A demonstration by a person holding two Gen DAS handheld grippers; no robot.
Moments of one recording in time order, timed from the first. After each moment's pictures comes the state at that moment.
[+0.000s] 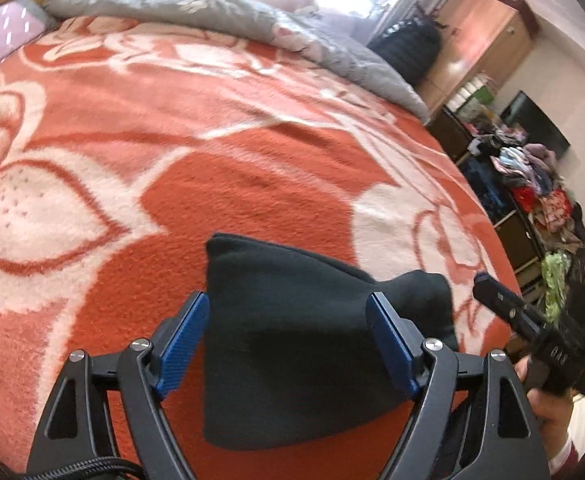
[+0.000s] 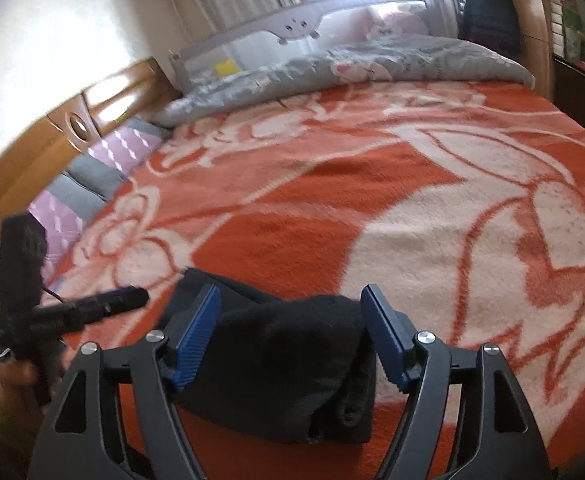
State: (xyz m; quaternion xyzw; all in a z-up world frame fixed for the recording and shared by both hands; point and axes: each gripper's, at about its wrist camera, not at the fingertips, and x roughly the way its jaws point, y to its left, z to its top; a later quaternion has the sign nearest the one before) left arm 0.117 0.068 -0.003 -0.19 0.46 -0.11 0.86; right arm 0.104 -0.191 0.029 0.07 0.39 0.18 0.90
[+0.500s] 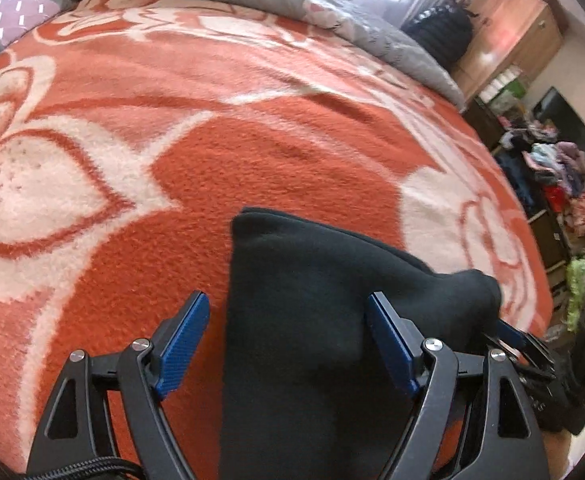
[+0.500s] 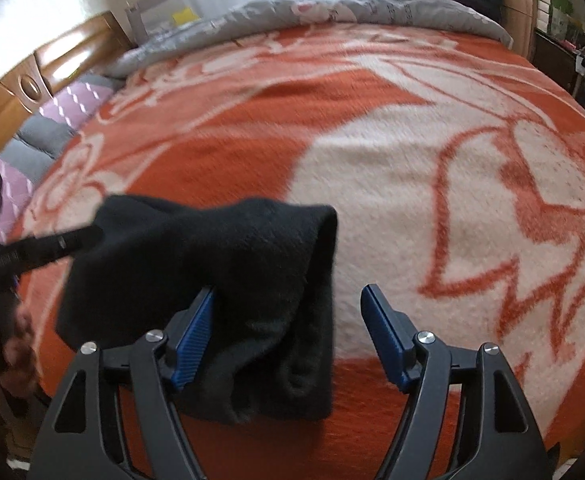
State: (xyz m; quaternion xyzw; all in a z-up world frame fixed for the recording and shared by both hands) left arm 0.148 0.058 -0.056 -0.18 0.49 -0.06 0.85; right arm 0.107 -0.202 -0.039 0.02 0.47 0.12 0.87
